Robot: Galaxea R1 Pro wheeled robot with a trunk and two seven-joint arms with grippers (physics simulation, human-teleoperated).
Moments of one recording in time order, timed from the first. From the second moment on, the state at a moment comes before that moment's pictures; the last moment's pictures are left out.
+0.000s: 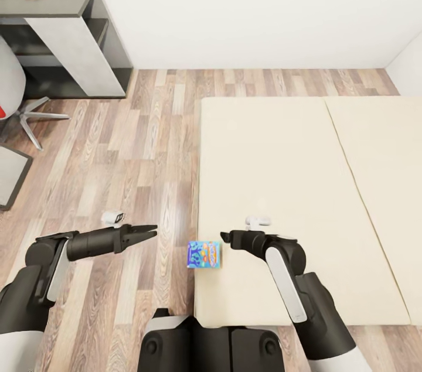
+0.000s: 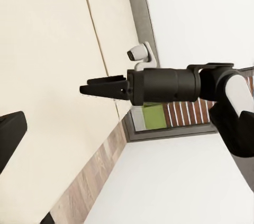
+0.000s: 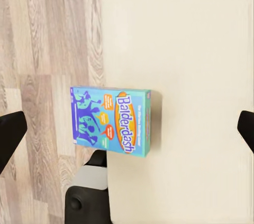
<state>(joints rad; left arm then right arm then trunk) -0.54 0.20 0.19 -1.37 0.14 0.89 -1.46 -0.49 0.10 0.23 -1.54 -0.42 0.95 -0.21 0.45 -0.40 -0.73</state>
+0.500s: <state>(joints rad) -0.51 0.27 0.24 -1.35 0.05 0.89 -1.45 -0.49 0.10 0.17 -1.53 -0.42 0.94 -0.21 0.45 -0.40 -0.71</state>
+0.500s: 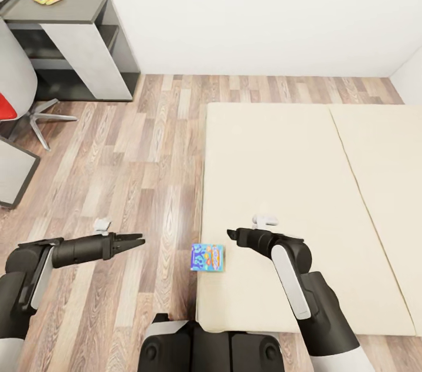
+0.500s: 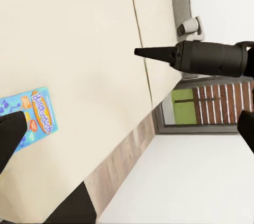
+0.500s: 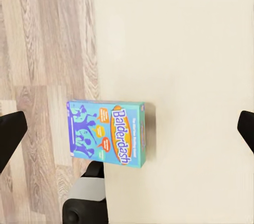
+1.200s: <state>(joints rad) -0.51 0.26 0.29 -1.33 0.02 0.88 -1.43 -0.48 0.12 0.13 -1.55 -0.43 0.96 -0.22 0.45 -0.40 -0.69</state>
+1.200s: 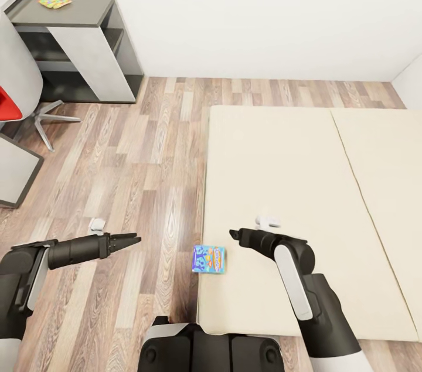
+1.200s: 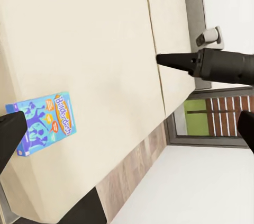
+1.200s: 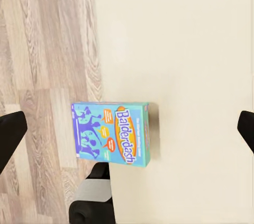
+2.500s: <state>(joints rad) -0.51 0.26 0.29 -1.33 0.02 0.88 -1.43 -0.48 0.11 0.12 -1.52 -0.43 0.93 -0.22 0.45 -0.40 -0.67</state>
